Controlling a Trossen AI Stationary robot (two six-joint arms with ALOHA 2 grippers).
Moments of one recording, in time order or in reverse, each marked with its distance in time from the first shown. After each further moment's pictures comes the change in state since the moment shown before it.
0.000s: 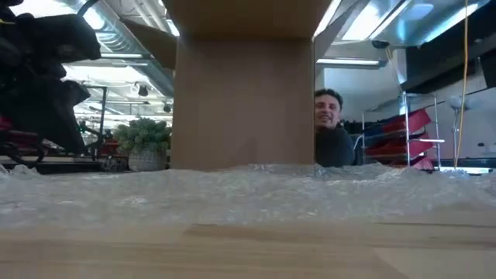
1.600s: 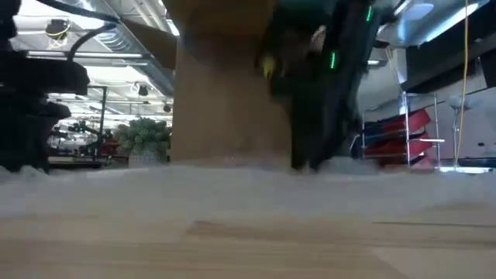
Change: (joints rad) left arm 0.008 0.054 -0.004 -0.198 0.117 -0.141; right arm -0.545 0.297 0.125 0.306 0.297 -0.465
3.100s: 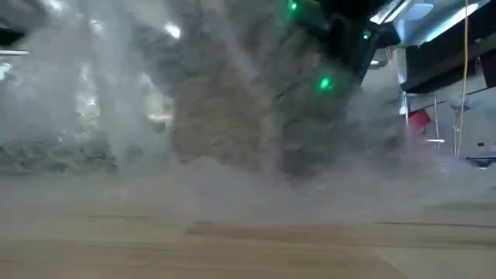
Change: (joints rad) left arm -0.216 0.126 0.410 0.110 0.346 0.265; right arm -0.039 0.176 -0.061 0.131 0.137 0.067
